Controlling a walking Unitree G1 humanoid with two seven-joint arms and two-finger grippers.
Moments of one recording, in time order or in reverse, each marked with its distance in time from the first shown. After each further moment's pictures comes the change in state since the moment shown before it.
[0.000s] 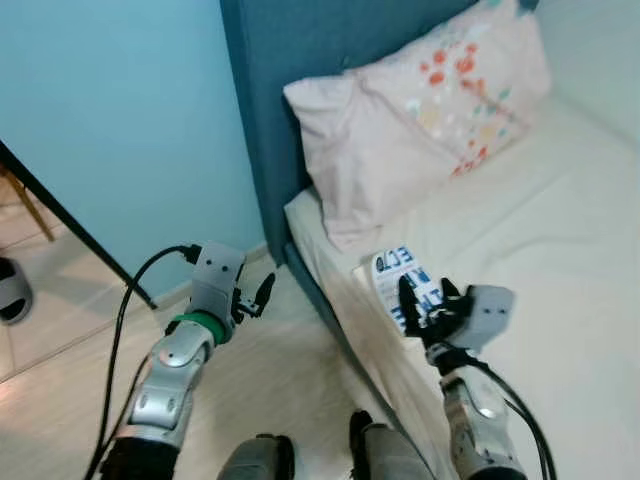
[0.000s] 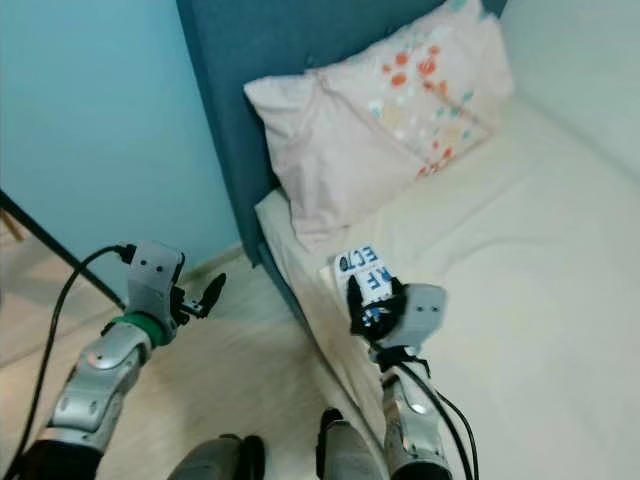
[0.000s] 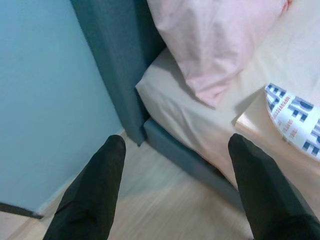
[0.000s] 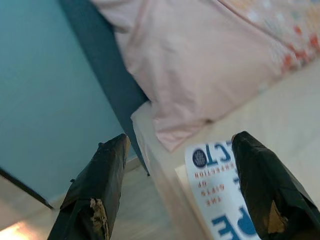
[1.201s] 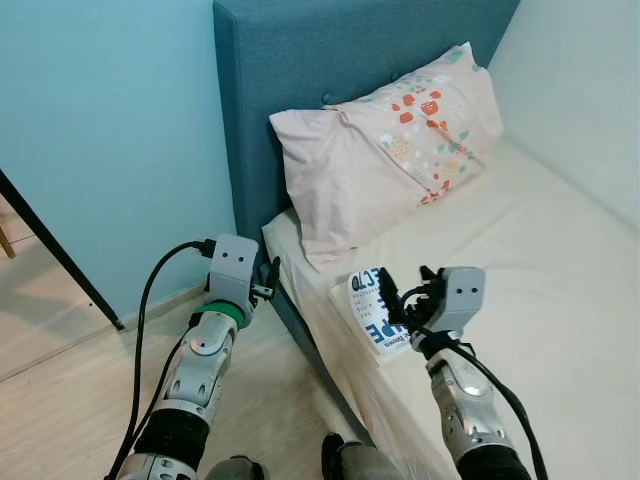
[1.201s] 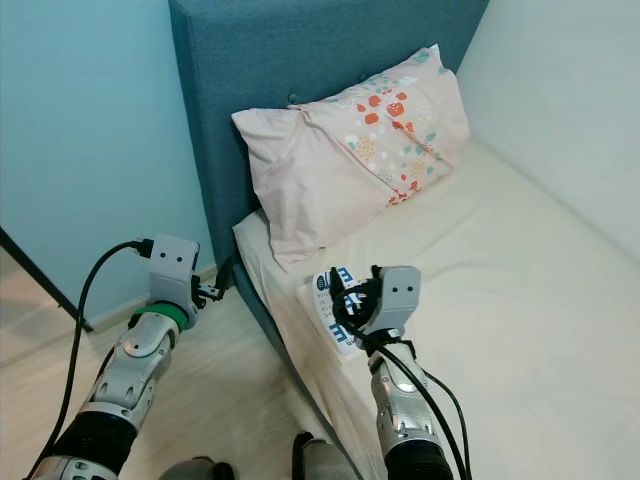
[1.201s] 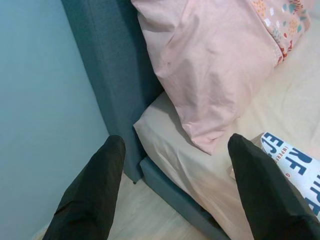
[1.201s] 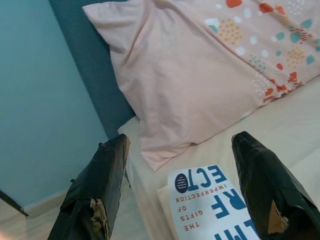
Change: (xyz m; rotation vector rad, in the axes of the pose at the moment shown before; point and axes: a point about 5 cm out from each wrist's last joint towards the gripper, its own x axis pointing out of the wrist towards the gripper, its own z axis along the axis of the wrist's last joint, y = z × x) left arm 0.023 -0.019 0.001 -0.005 -0.077 0.079; right arm 0.015 -0.003 0.005 0.003 0.027 -0.008
